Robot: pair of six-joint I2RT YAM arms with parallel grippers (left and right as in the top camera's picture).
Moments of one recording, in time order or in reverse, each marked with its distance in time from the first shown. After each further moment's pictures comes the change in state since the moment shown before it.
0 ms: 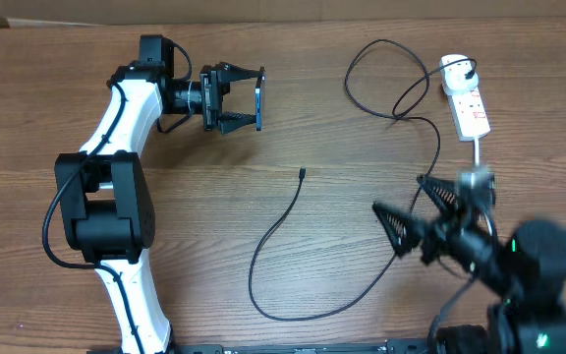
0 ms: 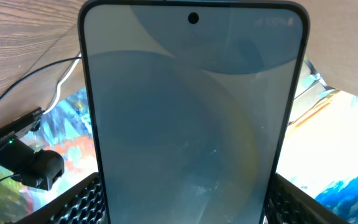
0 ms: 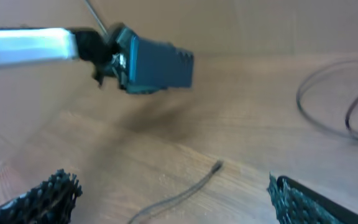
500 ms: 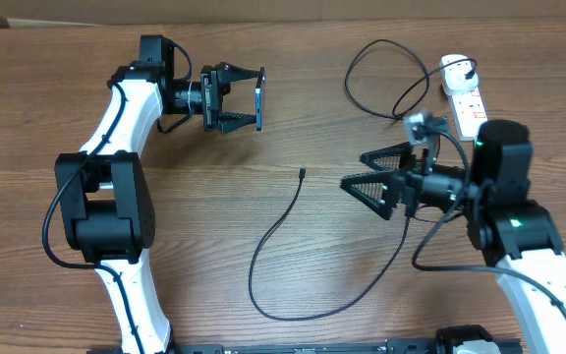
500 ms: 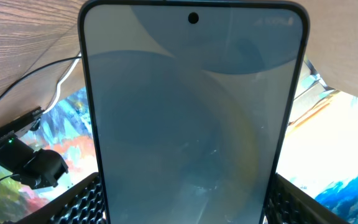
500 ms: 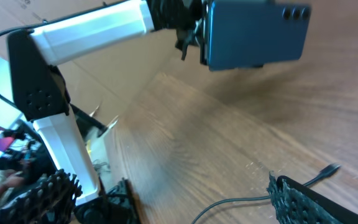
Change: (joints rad) left arm -0.001 0.000 0.000 0.000 0.000 -0.003; right arm 0.031 0.465 0.139 0.133 -0.465 0.004
